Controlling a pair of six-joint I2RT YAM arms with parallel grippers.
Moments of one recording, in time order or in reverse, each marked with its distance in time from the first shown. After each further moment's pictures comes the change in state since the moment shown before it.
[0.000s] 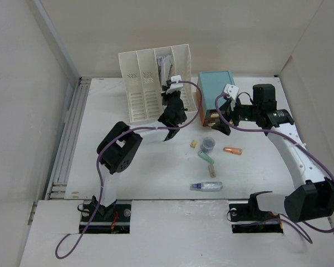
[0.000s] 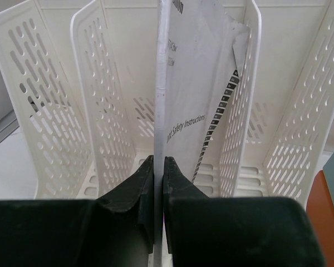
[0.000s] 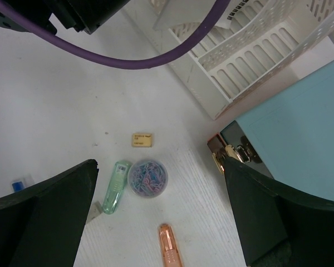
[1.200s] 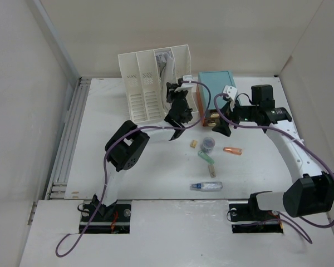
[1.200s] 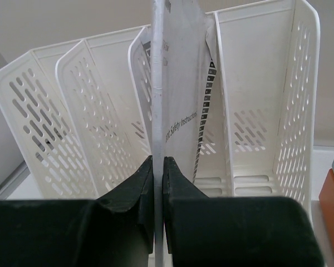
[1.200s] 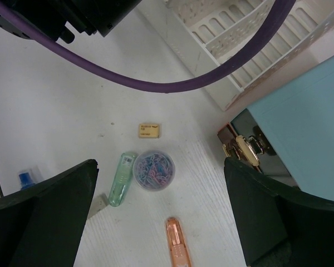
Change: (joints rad) left arm -0.027 0.089 0.095 0.148 0.011 0.293; right arm -0.014 0.044 0.004 -0.048 -0.021 -0.029
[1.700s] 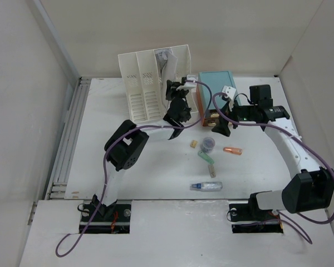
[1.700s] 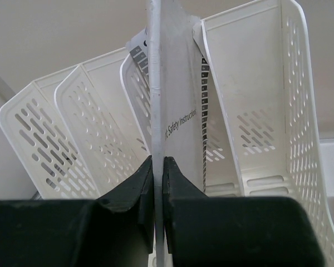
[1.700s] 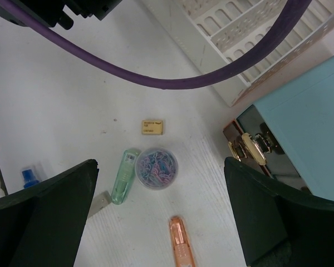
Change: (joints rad) left arm 0.014 0.000 0.002 0.003 0.090 0.131; right arm -0.005 0.035 0.008 -0.017 -0.005 -0.008
